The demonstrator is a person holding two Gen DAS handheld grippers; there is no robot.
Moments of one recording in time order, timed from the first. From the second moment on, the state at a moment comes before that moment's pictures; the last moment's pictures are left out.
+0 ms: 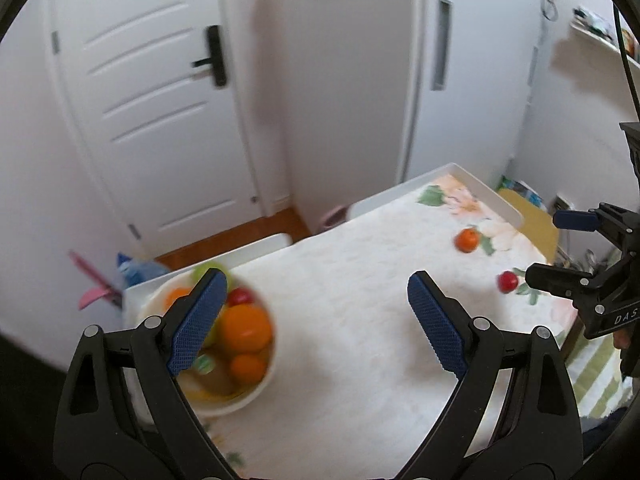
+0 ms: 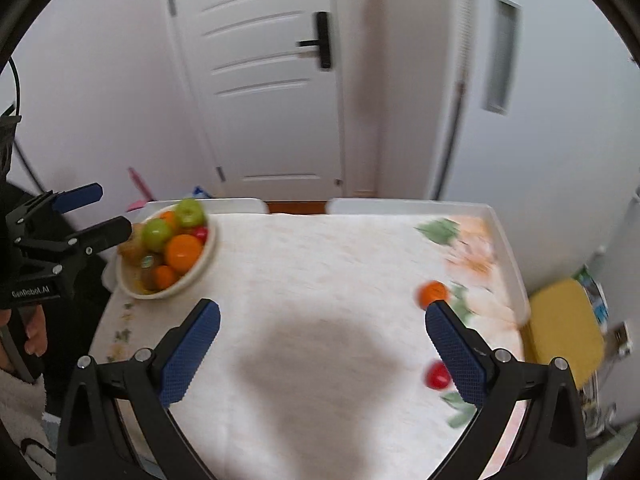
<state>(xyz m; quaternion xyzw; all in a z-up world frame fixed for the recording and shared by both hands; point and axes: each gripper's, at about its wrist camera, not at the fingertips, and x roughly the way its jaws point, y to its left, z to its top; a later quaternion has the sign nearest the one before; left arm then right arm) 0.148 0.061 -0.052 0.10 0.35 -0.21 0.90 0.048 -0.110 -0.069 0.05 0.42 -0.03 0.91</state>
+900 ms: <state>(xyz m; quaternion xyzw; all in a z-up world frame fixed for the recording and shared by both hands) 0.218 -0.158 -0.180 0.21 0.41 -0.40 0.79 0.026 -0.205 -0.183 0.13 0.49 -0.12 0.86</state>
